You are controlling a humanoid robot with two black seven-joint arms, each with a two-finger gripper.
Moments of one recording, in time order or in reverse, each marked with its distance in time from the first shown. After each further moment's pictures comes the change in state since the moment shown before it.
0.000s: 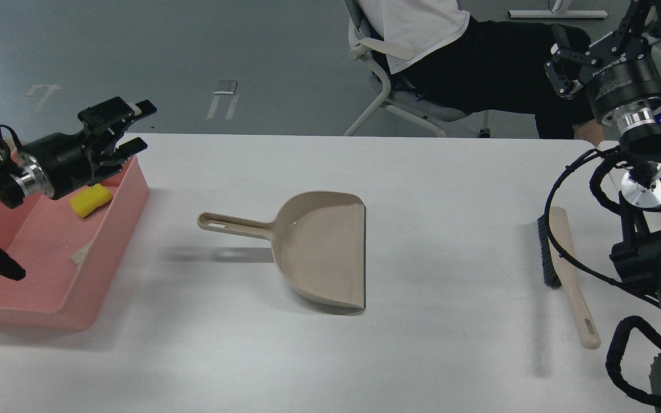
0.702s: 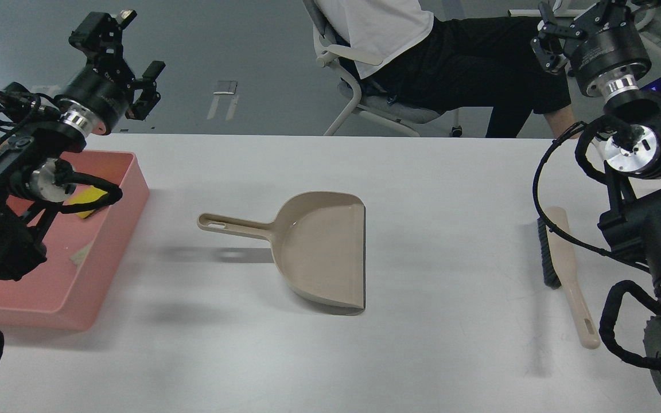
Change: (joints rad) left arm -0.181 -0.493 -0.266 0.432 -0.273 0.087 0.034; right arm 0.177 0.018 -0.089 -0.202 -0.002 -0.080 0.000
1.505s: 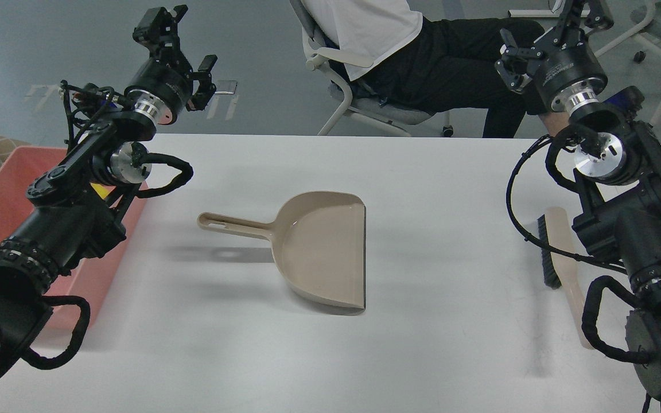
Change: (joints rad) left arm -0.102 -0.209 -0.007 0.172 -0.003 0.015 -0.003; right arm 0.013 0.052 -0.017 -0.071 0.050 0.045 -0.008
